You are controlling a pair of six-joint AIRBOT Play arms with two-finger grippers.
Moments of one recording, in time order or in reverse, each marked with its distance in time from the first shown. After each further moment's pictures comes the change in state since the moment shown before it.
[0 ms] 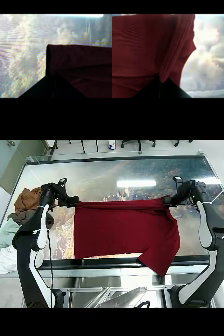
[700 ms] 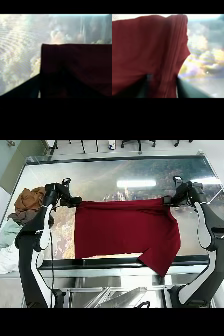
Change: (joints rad) left arm -0.051 0.005 0.002 0.032 0.002 -0.008; right arm 0.015 0.011 -0.016 -0.027 0.057 0.052
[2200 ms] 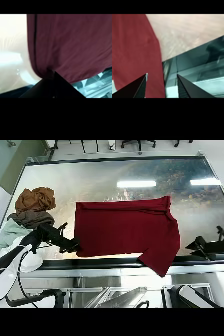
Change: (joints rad) left arm 0.108 0.717 -1.273 -0.423 -0.040 0.168; right arm -0.671 0.782 -1.024 0.340 -0.296 -0.138
